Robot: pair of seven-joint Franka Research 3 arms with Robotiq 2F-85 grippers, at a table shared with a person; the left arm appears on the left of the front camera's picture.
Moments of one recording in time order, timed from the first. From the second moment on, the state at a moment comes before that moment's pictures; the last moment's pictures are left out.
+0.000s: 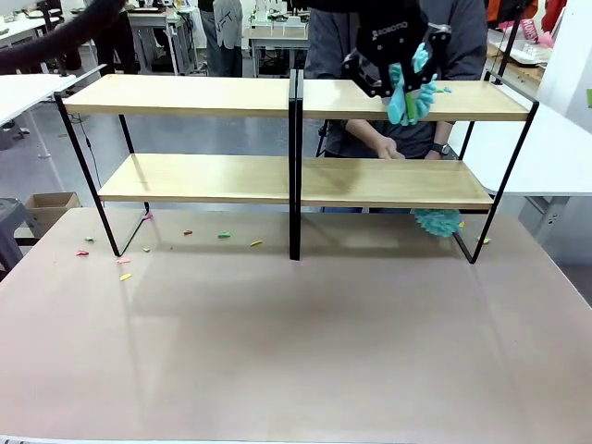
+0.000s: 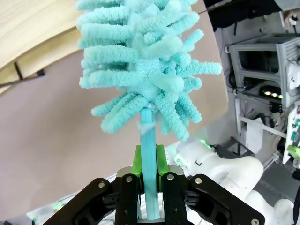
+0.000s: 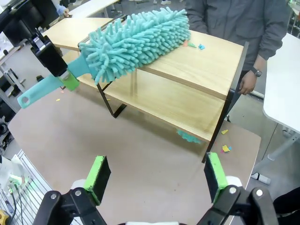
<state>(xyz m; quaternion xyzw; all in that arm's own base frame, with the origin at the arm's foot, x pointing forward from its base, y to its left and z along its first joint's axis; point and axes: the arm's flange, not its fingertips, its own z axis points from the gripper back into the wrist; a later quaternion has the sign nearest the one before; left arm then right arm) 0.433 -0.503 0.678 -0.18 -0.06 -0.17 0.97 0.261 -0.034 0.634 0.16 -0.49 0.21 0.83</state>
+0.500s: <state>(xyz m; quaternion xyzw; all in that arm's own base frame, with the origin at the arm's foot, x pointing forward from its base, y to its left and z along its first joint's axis) 0.466 -0.501 0.683 -0.21 -0.06 -0.22 0.95 0.261 -0.034 0.634 0.16 -0.49 0.21 0.83</state>
